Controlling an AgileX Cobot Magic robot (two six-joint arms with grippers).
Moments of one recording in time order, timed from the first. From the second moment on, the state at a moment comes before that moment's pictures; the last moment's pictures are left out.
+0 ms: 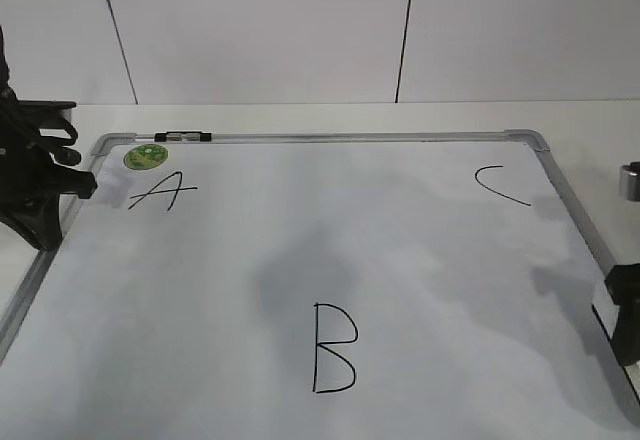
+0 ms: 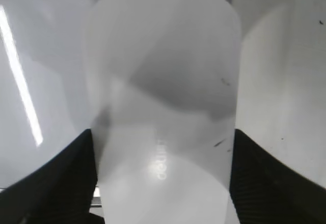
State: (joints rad) left arm -0.09 2.03 -1.39 -0.05 0.99 0.01; right arm 0.09 1.45 -0.83 0.04 1.04 0.11
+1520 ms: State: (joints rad) left arm -0.09 2.03 -1.39 -0.06 1.00 0.01; right arm 0.49 1.85 -1.19 0.06 1.04 0.24
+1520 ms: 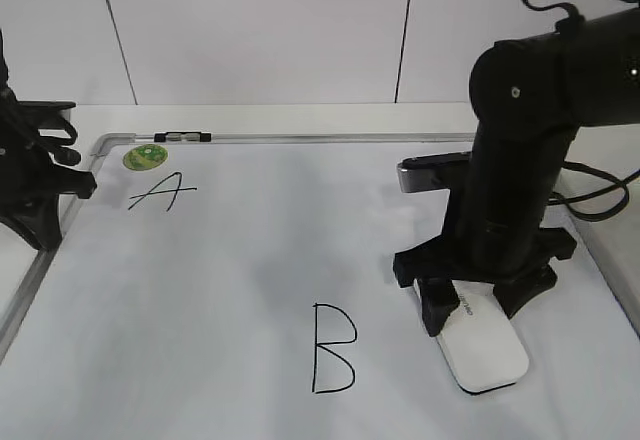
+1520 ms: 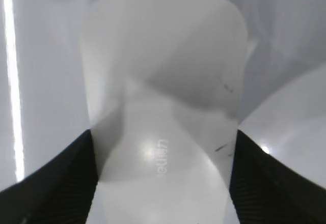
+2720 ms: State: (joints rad) left arm -0.09 2.03 -1.39 -0.06 0.99 0.01; right arm 0.83 2.07 -1.53 0.10 1.18 0.28
